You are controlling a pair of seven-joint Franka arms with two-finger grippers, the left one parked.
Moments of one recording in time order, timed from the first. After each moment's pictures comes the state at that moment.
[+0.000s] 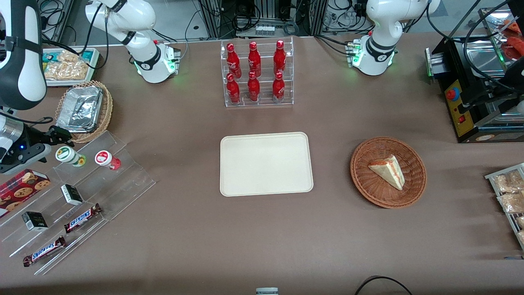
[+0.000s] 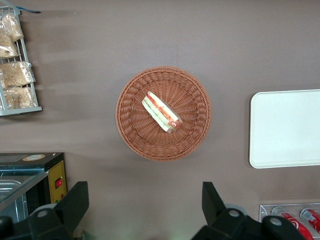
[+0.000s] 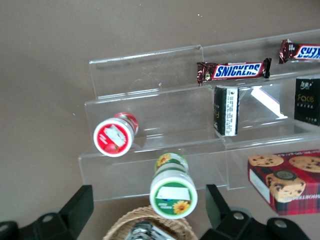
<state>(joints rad) -0.13 0.03 -0.12 -1.95 -0.03 1.95 -0.85</state>
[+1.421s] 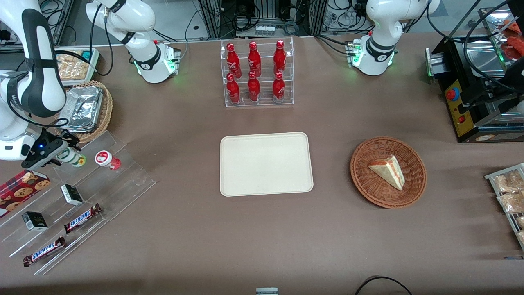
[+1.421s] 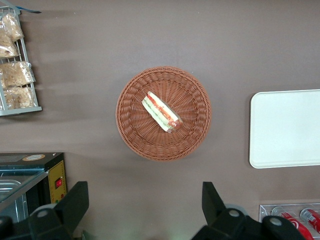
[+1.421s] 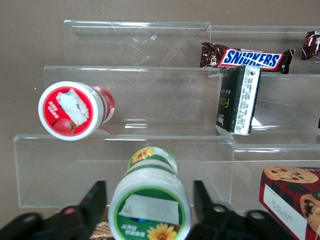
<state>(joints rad) -0.21 0.03 -0.13 -2.21 -0.01 2.29 -1.07</state>
